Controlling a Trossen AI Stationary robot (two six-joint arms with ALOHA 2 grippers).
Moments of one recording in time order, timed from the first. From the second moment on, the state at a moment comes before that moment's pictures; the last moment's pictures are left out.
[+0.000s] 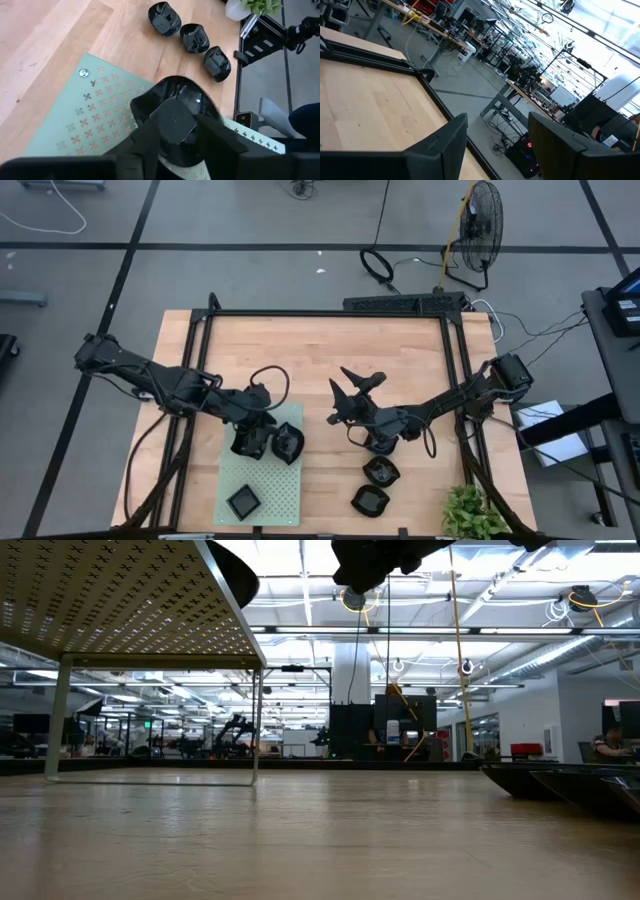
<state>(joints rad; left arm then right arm) -0.34 1.18 1.02 -0.57 -0.09 -0.74 0.35 1.71 0.96 0.84 1.26 -0.69</state>
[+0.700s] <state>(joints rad) -0.35 0.94 0.90 -0.58 -0.41 -0.31 0.47 1.64 0.96 0.74 1.32 -0.70</state>
